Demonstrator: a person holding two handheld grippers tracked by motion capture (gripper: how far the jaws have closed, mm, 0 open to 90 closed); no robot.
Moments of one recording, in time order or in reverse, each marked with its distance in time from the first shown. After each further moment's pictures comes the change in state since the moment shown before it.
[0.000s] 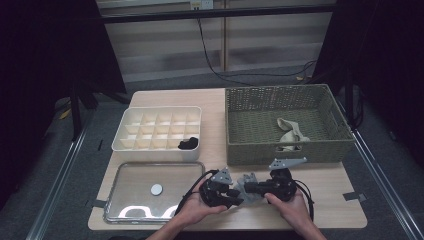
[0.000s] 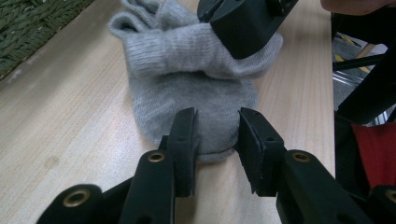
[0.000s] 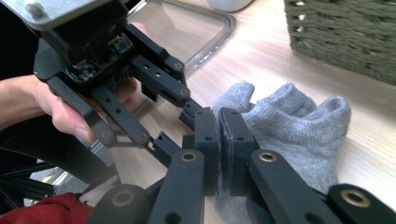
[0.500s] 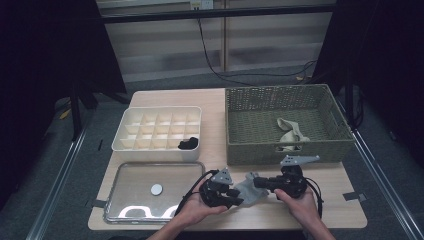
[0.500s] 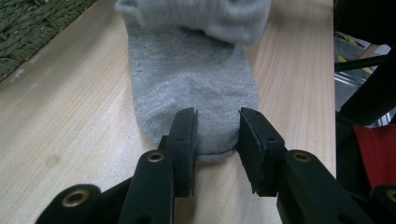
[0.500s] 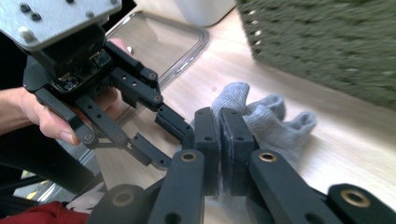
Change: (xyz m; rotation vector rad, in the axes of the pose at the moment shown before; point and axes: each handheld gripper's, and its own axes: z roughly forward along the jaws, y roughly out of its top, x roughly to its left) left arm -0.001 0.001 -0.001 0.008 0.015 0.001; right arm -0.012 -0.001 -0.020 -0.039 -0.054 0.013
